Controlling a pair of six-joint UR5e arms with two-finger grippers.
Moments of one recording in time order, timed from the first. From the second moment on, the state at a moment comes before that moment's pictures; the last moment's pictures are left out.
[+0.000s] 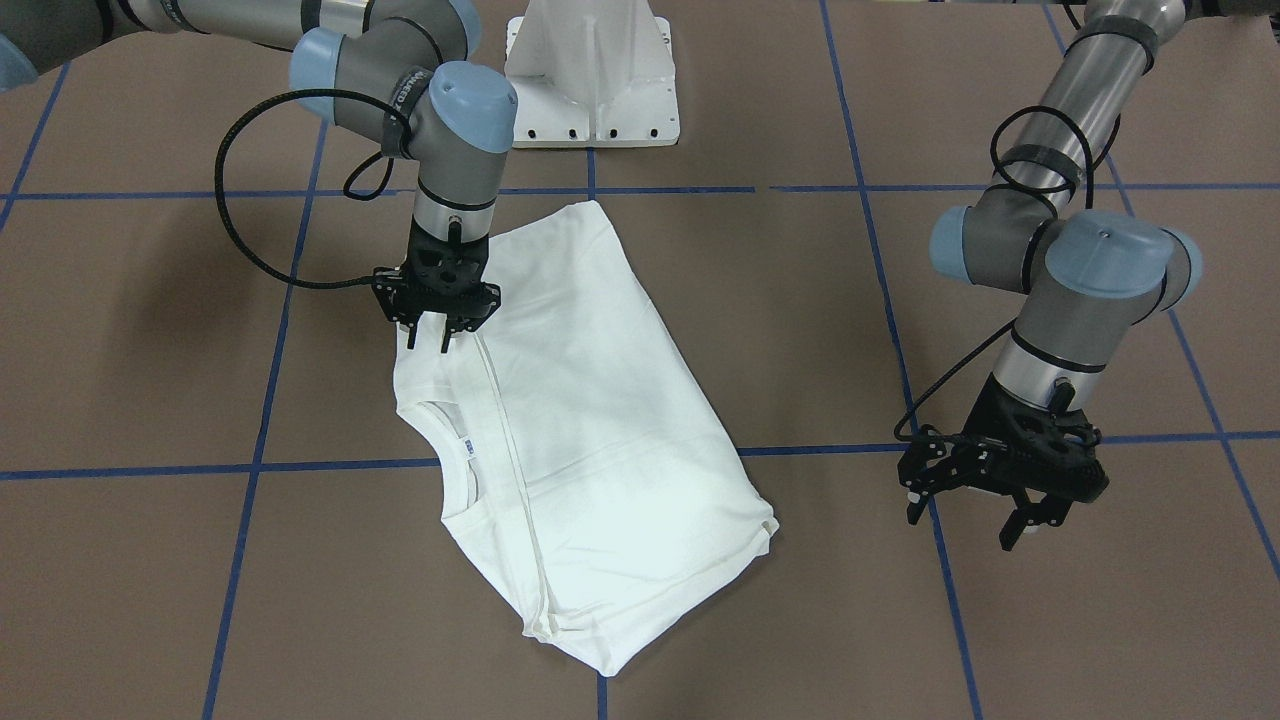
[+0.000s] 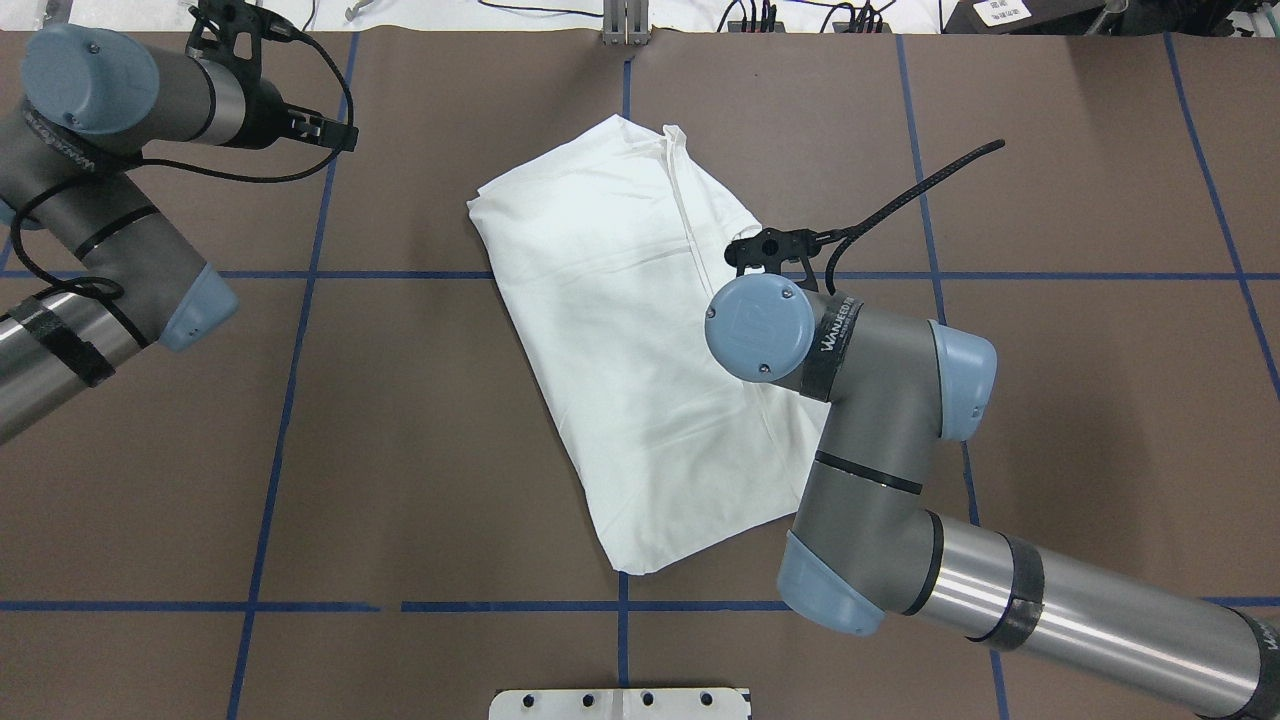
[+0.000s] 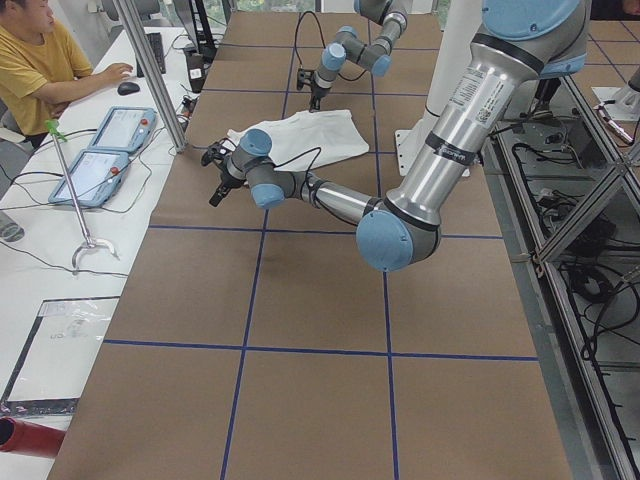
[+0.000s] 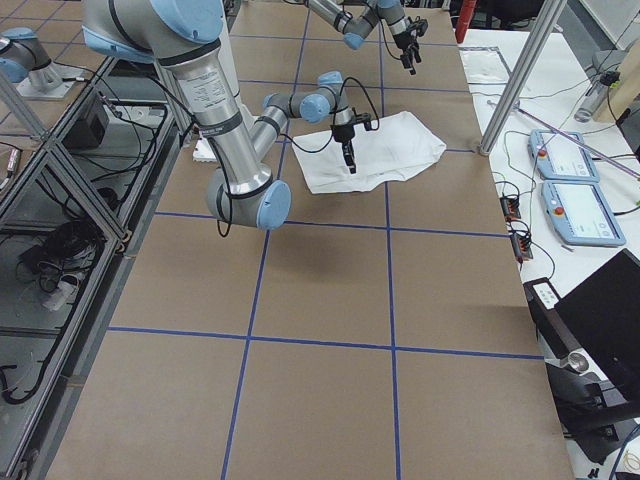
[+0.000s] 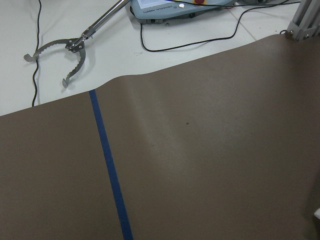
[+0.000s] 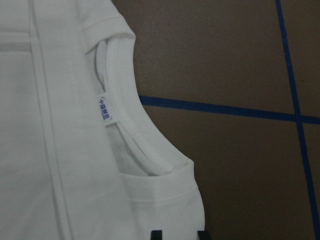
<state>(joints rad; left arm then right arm) -0.95 -2.09 -1.30 -2.39 -1.81 -0.67 0.49 -0.98 1.73 -1.81 1.48 1.15</state>
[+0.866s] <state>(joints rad) -0.78 -2.02 -1.62 -2.25 -1.90 -1.06 0.61 -1.11 1.82 -1.50 1.72 1.10</state>
